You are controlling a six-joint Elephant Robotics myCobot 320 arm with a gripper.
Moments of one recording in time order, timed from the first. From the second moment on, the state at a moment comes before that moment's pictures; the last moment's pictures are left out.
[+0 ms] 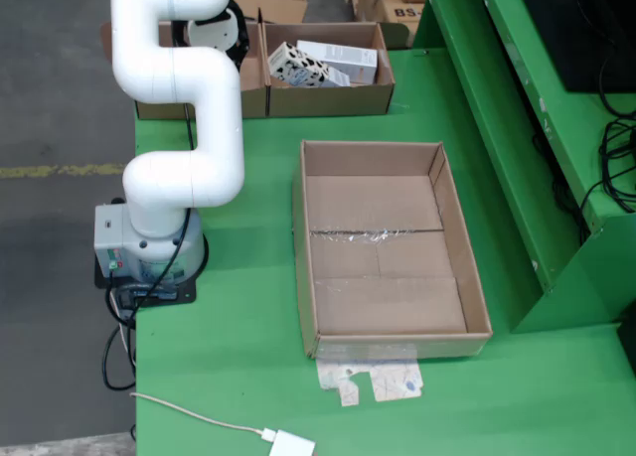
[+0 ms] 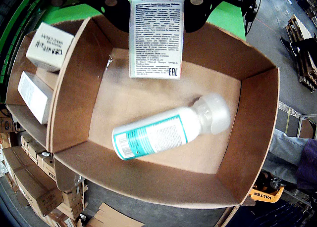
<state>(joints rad) 1.53 -0.71 -0.58 -0.30 1.50 -0.25</state>
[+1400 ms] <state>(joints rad) 1.50 -1.16 -0.03 0.11 1.44 -0.31</state>
